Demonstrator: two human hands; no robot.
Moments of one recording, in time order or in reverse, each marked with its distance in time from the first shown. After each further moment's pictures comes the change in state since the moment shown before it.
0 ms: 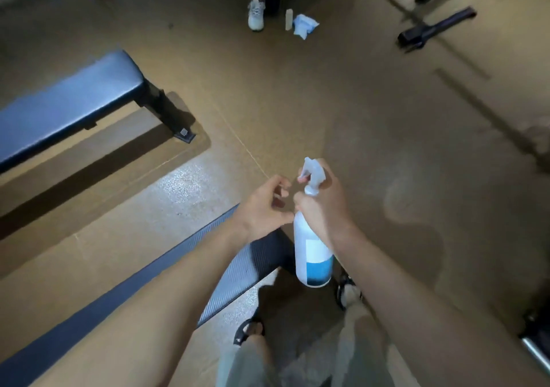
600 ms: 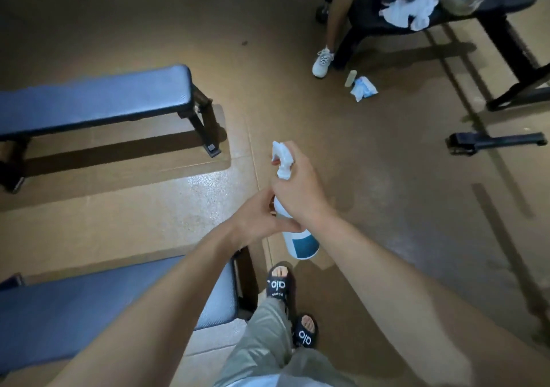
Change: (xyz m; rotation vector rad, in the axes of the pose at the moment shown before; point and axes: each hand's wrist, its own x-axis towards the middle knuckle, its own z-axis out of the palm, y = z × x) left_hand 0.132 0.188 -0.067 -0.276 0.272 -0.052; right_hand 0.234 -0.174 -0.069 -0.146 -0.409 -0.292
